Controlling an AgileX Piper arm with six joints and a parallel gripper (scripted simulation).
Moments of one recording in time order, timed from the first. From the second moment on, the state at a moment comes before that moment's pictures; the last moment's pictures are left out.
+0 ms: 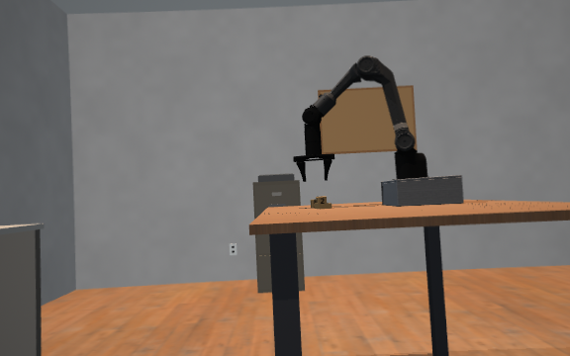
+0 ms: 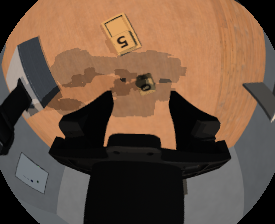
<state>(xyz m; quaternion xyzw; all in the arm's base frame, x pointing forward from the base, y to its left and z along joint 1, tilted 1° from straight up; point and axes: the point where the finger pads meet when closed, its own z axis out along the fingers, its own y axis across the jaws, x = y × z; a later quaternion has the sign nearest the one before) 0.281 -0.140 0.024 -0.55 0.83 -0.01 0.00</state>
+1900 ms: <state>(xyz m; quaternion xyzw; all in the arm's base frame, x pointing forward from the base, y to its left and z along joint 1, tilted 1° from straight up) 0.278 -0.162 0.019 -0.70 0.72 -0.01 0.00</state>
